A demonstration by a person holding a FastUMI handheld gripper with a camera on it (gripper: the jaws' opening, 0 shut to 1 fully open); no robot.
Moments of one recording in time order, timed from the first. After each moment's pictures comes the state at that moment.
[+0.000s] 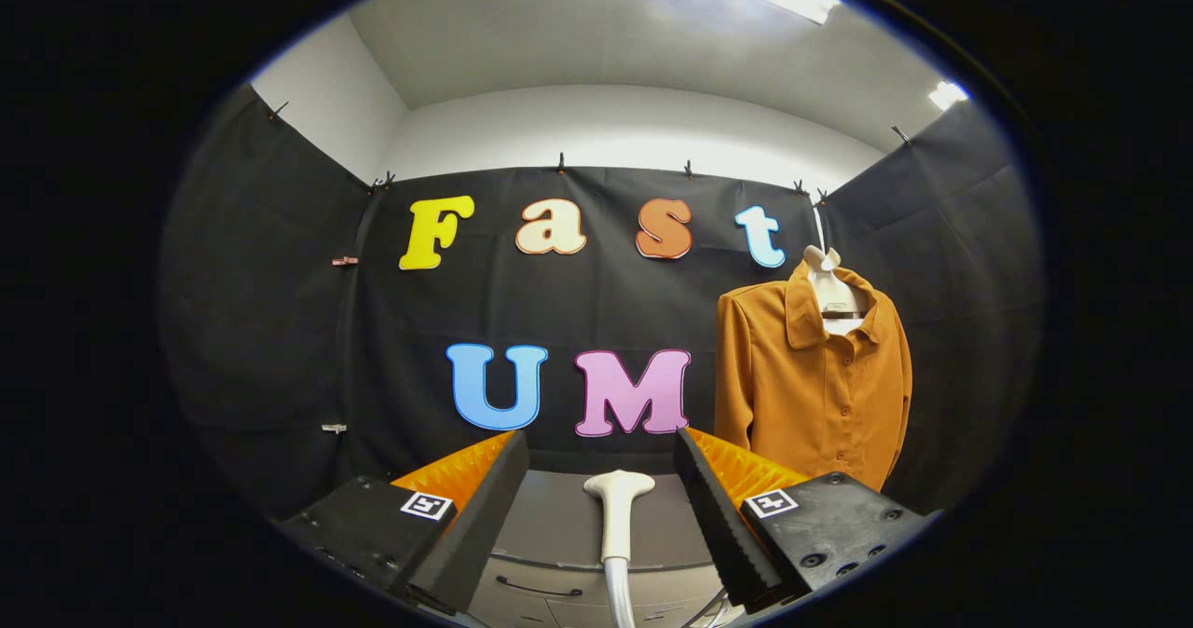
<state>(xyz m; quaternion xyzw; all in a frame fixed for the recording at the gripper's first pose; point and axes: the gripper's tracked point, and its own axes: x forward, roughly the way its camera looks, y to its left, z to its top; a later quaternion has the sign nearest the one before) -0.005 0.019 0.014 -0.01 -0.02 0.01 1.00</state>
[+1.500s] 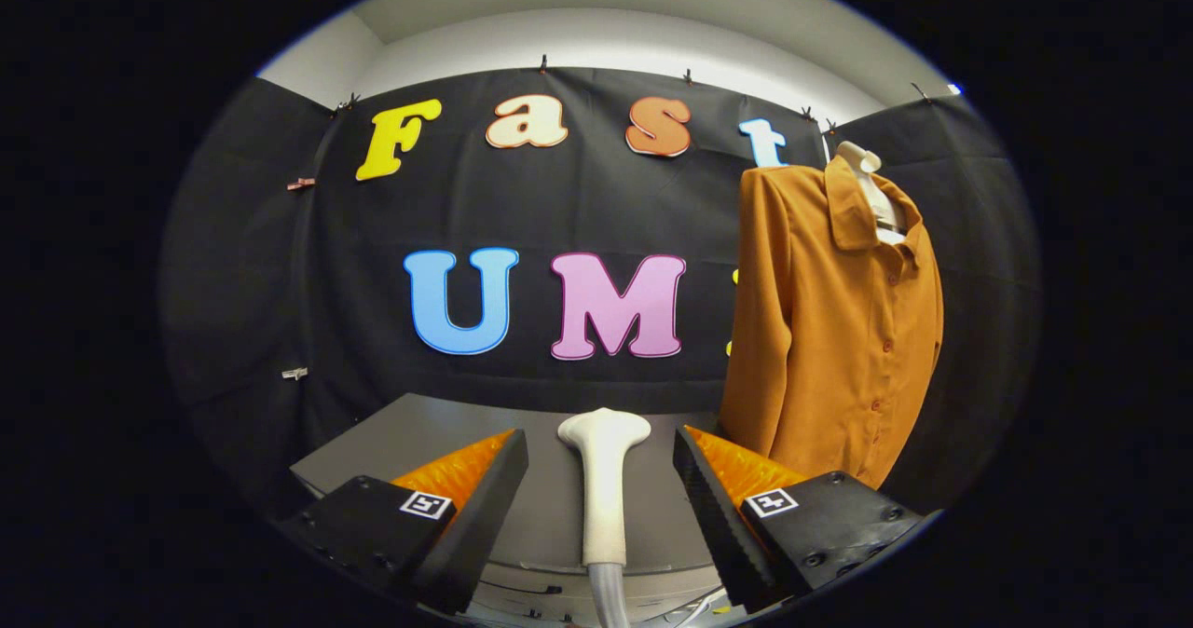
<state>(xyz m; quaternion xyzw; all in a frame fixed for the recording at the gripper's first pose) 0.113 0.004 -0.116 -0.02 0.14 -0.02 0.99</state>
